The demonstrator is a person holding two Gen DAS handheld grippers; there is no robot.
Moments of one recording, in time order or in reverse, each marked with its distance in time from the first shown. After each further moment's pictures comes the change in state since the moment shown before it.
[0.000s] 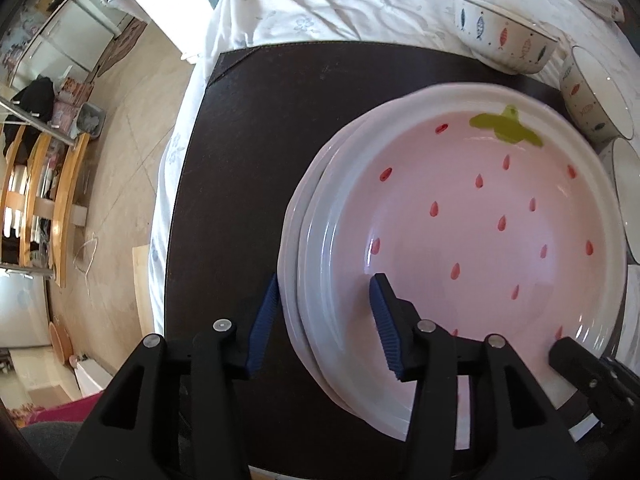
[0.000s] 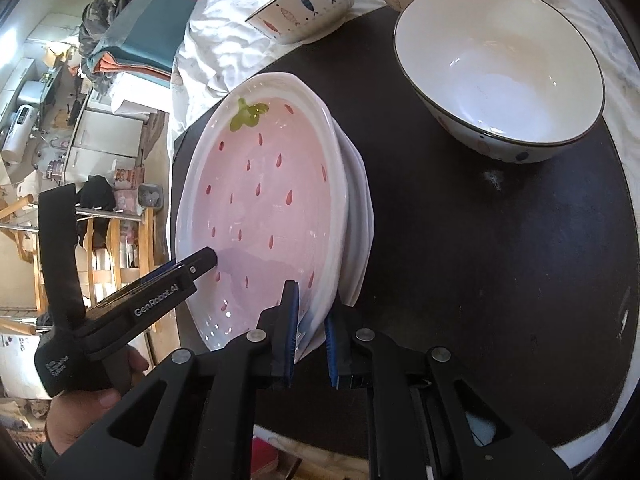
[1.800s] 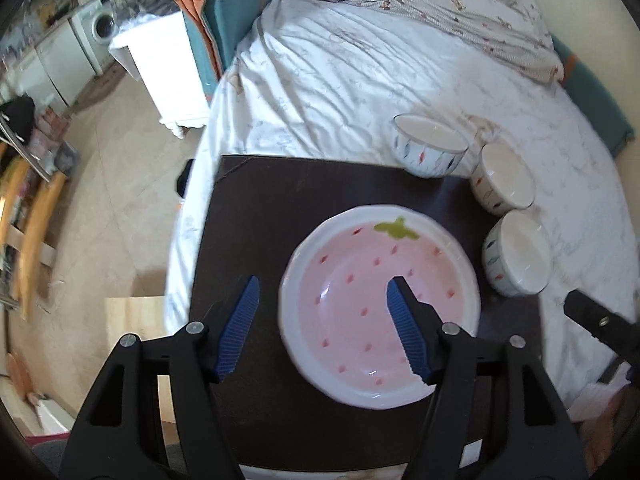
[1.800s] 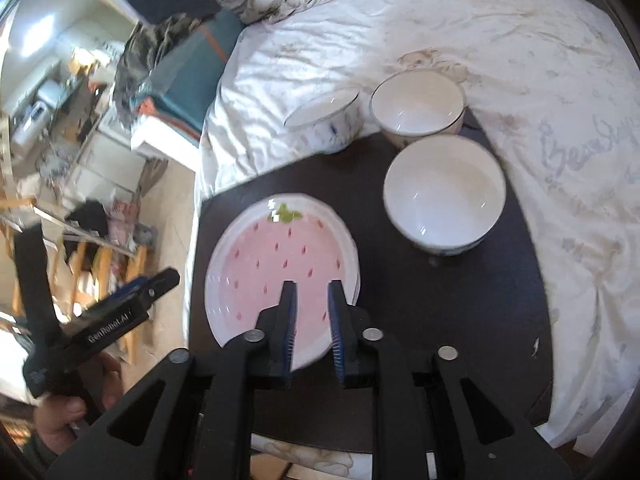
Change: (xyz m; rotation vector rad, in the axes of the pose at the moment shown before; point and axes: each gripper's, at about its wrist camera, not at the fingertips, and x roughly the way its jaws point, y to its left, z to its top) left arm -0.112 0.027 0.001 -0.020 -0.255 -0.228; right arm -0.105 0.028 0.000 -0.071 -0.291 -0.052
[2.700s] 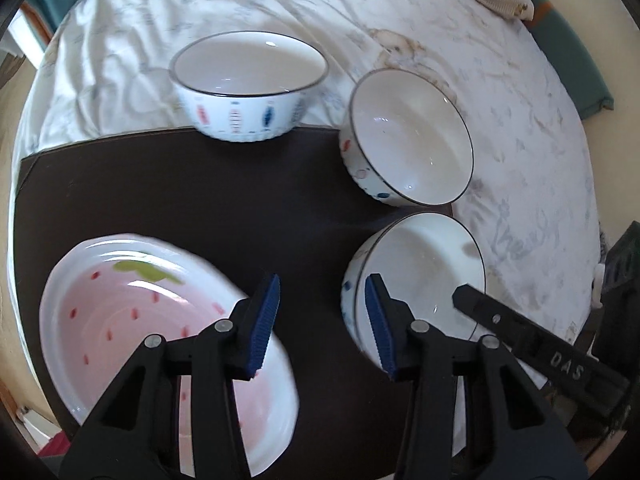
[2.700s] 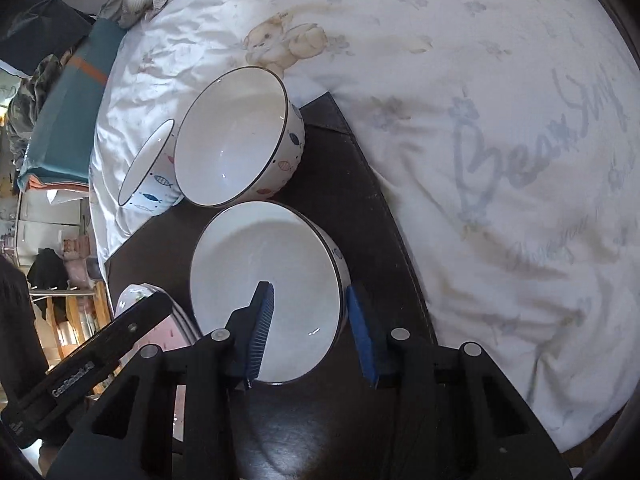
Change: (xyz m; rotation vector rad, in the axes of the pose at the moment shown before) left arm 0.136 -0.166 0.048 0.067 0.309 -0.200; right arm 0.063 -0.125 0.086 0.223 0.194 -0.189
